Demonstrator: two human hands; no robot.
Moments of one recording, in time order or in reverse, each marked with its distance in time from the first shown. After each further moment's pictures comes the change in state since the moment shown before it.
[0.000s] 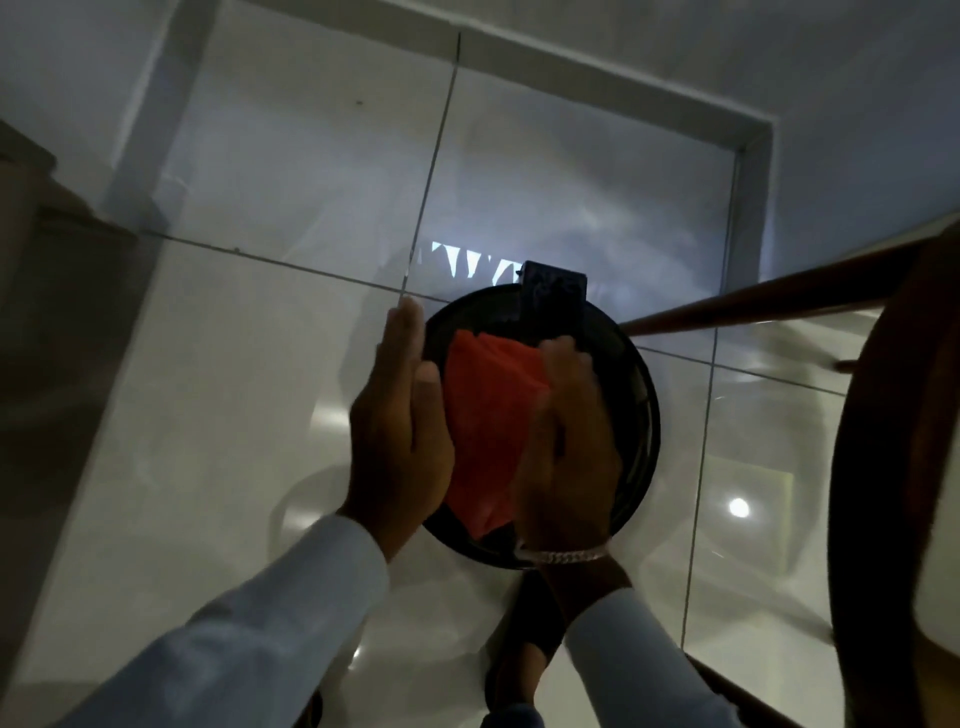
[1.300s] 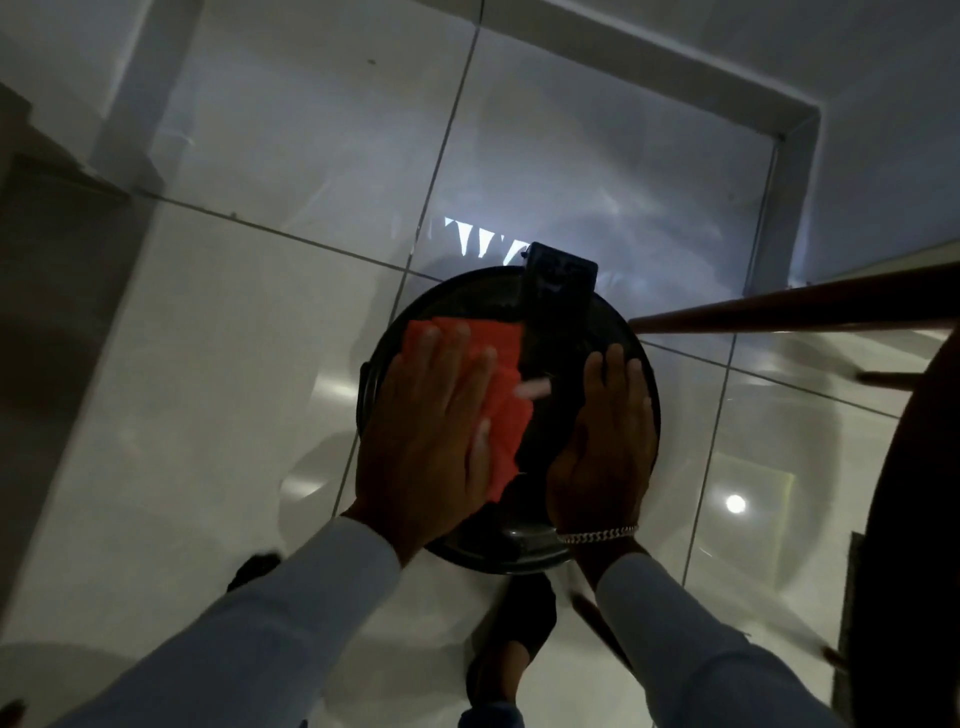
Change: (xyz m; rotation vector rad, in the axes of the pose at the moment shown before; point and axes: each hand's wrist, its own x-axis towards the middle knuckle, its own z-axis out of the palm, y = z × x) left_hand -0.009 -0.041 0.026 0.683 -0.259 0.310; right_hand 0.020 0.069 -0.005 -0.397 -0.036 -0.094
